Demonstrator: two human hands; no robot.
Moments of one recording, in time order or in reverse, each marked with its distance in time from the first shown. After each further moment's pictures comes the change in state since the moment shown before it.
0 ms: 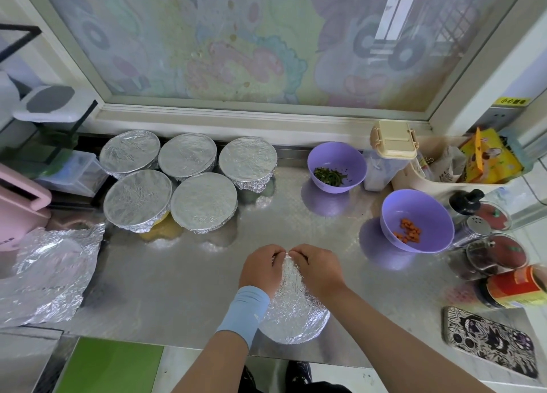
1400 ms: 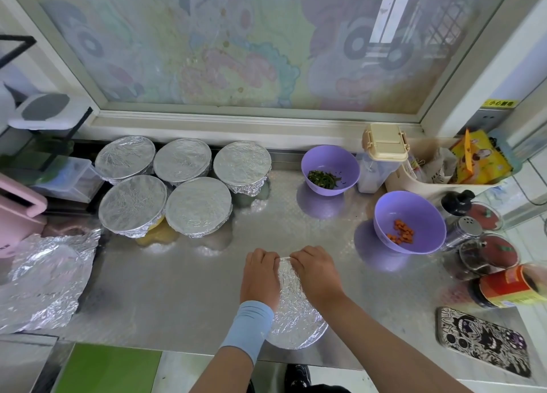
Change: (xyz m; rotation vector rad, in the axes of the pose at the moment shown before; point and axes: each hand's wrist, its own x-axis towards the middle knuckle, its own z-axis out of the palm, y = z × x) left_hand -0.015 0.002 0.020 0.158 0.123 0.090; right_hand -0.005 0.022 0.008 -0.199 0.162 -0.220
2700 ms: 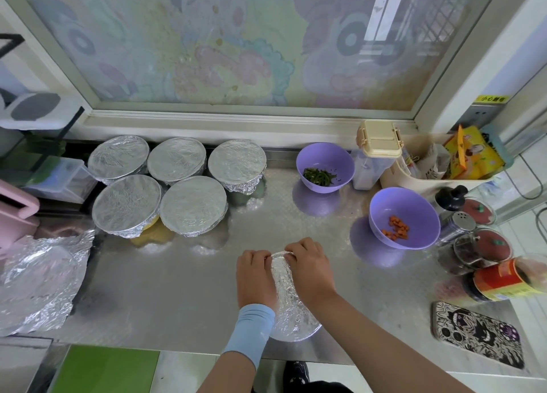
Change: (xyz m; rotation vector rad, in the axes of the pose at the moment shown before) left_hand -0.007 0.004 0.005 -0.108 0.144 -0.166; right_hand 0.003 -0.018 -0.006 0.020 -0.088 0.195
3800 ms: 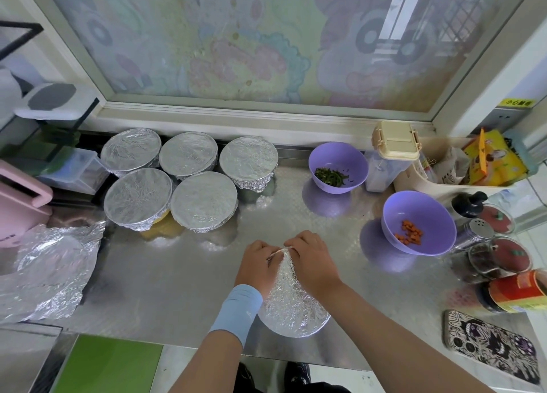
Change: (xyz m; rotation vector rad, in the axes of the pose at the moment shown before) left_hand 0.033 -0.015 -0.018 -0.087 -0.299 0.079; right_hand 0.020 -0.003 0.006 0.021 -0.046 -0.172
